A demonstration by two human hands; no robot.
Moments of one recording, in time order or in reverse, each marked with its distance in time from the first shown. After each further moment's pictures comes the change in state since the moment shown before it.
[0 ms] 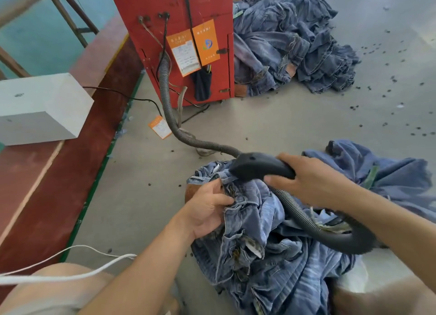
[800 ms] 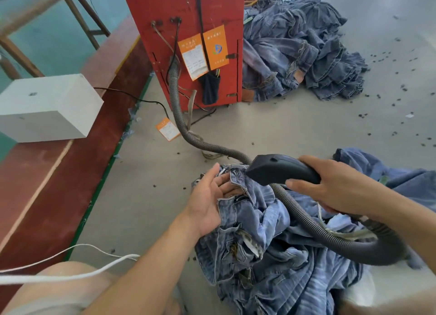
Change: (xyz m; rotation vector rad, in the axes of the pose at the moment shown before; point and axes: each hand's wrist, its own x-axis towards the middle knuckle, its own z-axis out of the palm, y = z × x) left_hand 0.008 0.015 -0.004 -0.182 0.179 -0.025; right_hand -0.008 0.009 -0.021 0.138 -0.030 0.024
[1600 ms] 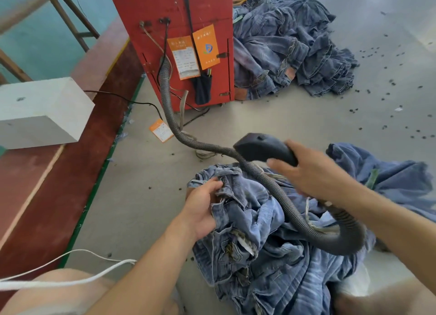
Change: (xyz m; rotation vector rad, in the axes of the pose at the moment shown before) left_hand 0.006 -0.010 -0.006 0.044 0.200 -0.058; right_hand 0.019 -0.008 0.016 -0.006 0.235 0.015
